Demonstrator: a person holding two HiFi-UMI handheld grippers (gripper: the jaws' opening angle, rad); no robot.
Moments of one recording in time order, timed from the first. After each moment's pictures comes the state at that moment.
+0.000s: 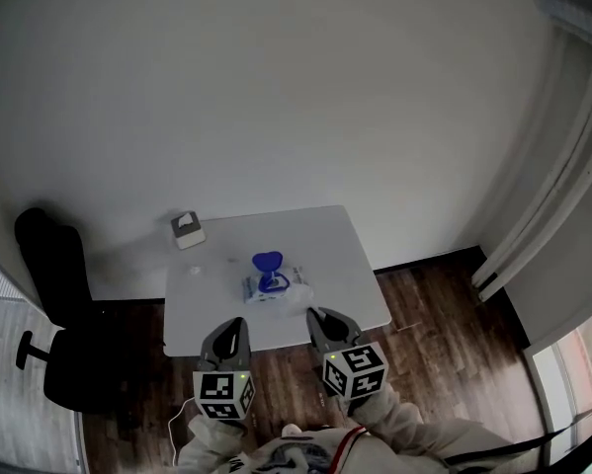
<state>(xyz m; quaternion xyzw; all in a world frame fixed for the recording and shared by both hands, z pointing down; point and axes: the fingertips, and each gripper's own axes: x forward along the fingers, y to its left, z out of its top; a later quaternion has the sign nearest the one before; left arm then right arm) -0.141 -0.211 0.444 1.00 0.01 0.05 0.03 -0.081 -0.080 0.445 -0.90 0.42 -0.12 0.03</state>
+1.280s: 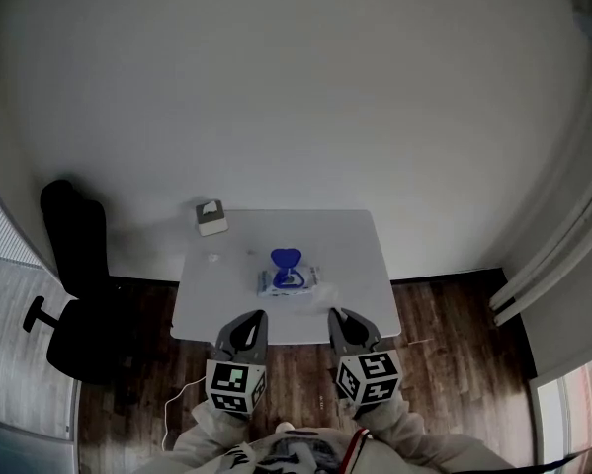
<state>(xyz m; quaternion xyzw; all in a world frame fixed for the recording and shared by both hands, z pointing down) -0.136 -0.179 0.435 1.00 0.00 0.05 0.01 -0.072 -0.050 0.440 -0.90 0.43 -0.11 0.01</state>
